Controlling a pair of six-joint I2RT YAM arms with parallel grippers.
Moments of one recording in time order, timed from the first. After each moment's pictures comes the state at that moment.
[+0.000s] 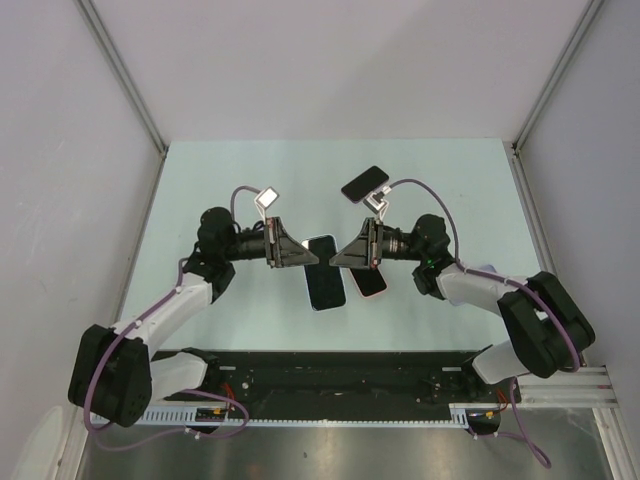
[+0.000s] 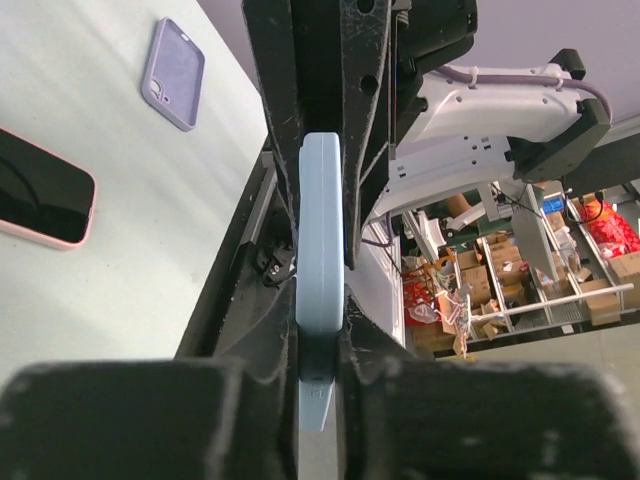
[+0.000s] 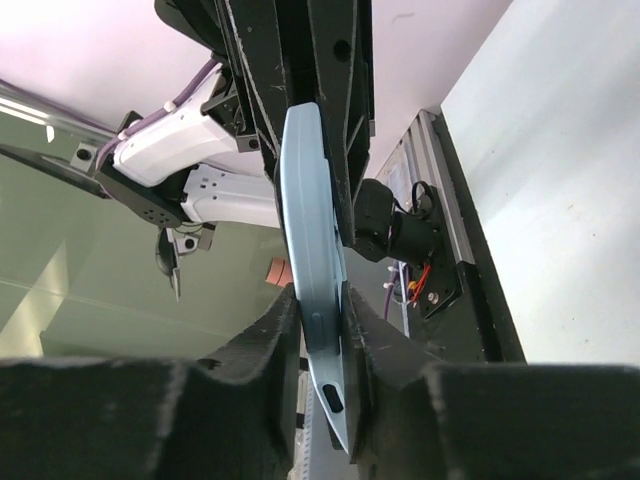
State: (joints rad) left arm -0.35 1.15 0.62 0.46 1.08 -0.96; right arm 0.56 1.45 0.65 0.98 -0.98 1.28
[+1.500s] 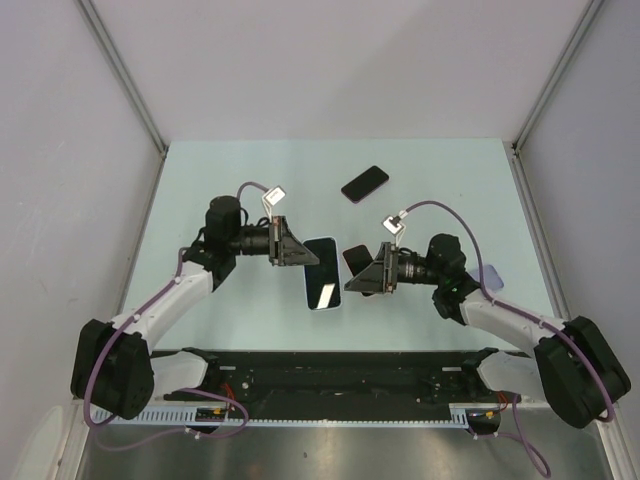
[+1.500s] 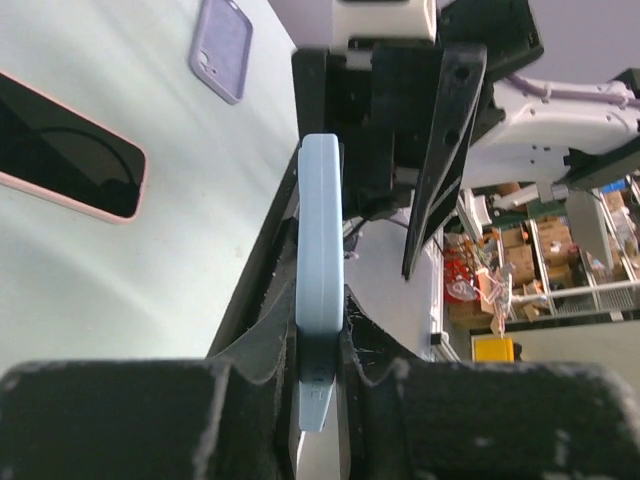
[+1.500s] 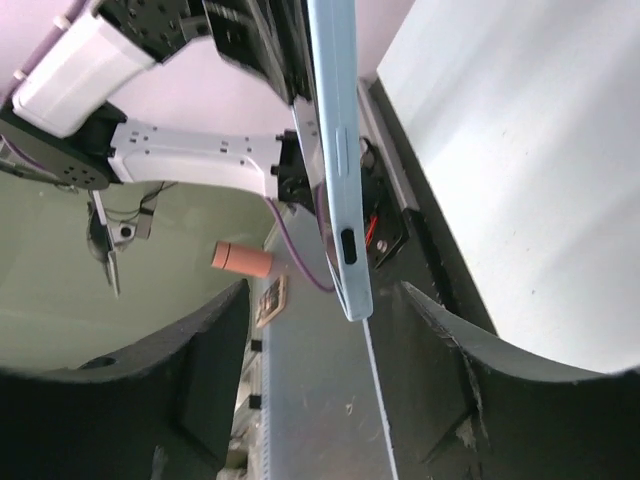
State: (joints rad) left arm -0.36 1.20 0.74 0.12 1.06 -0.71; right arm 0.57 1.19 0.45 0.68 -0.93 1.04
